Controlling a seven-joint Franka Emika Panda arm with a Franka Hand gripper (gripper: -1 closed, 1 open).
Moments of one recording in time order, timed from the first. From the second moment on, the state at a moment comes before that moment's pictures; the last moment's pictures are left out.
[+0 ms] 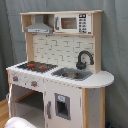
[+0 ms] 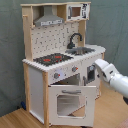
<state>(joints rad) -0.21 -1.47 1.41 -2.29 -0.19 2.20 0.28</state>
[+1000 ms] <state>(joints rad) -0.16 -1.45 1.31 -2.41 -0.19 2.20 -0.05</state>
